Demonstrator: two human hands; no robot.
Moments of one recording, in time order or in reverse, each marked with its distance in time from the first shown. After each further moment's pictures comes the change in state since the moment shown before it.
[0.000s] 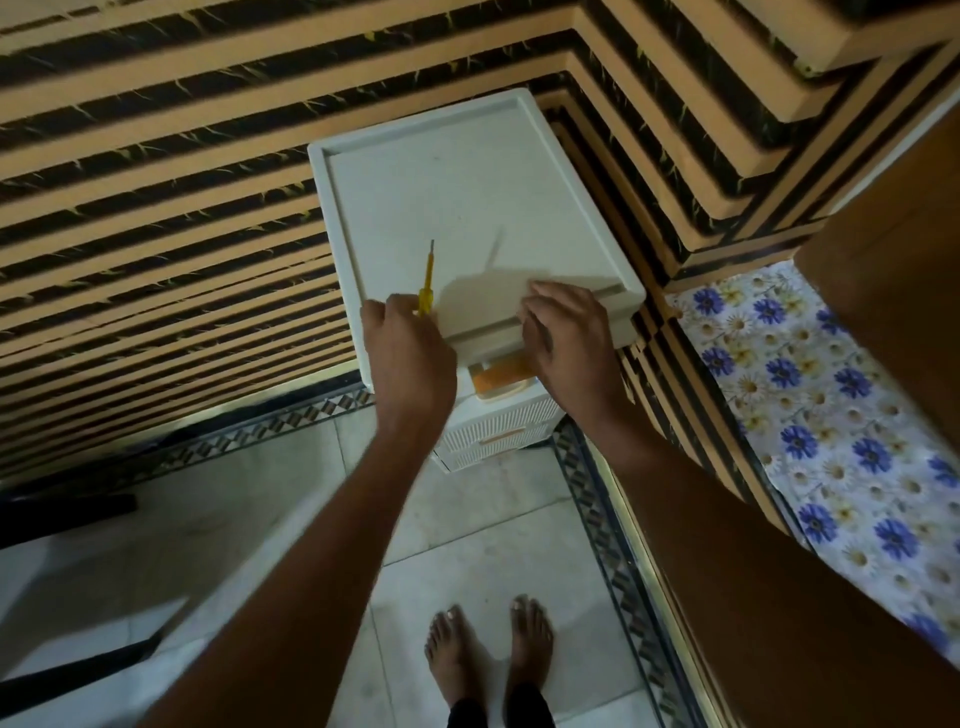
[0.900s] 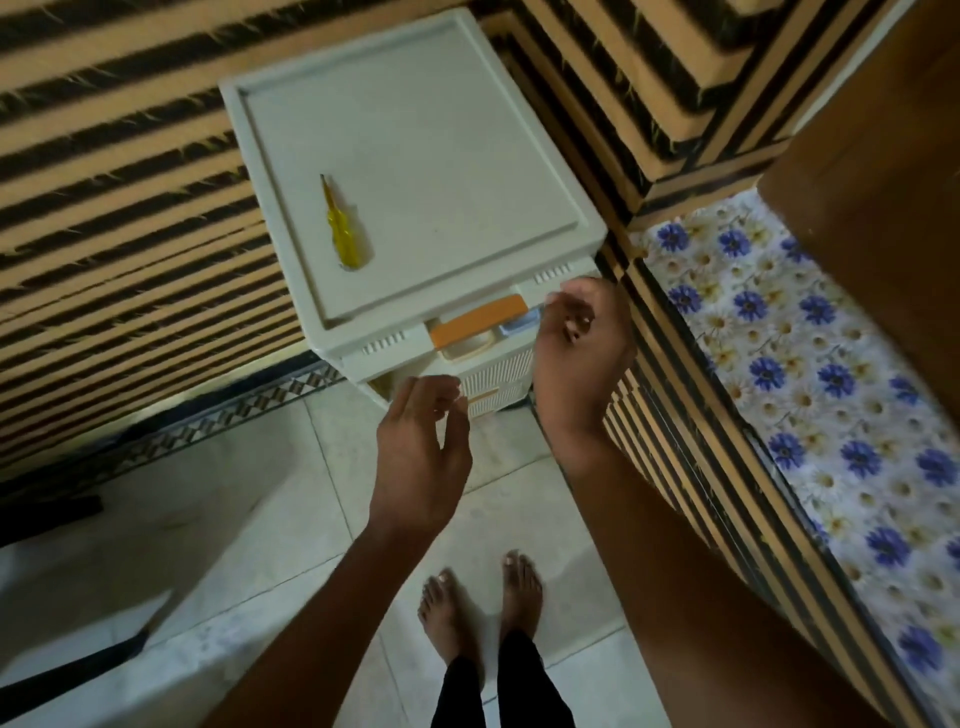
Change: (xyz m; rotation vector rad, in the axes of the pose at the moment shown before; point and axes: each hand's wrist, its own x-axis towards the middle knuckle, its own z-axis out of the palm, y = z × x) left_hand -0.108 -0.062 0.017 -0.115 -0.235 0.261; right_hand -0.062 -0.026 -0.016 0.279 0.524 0.496
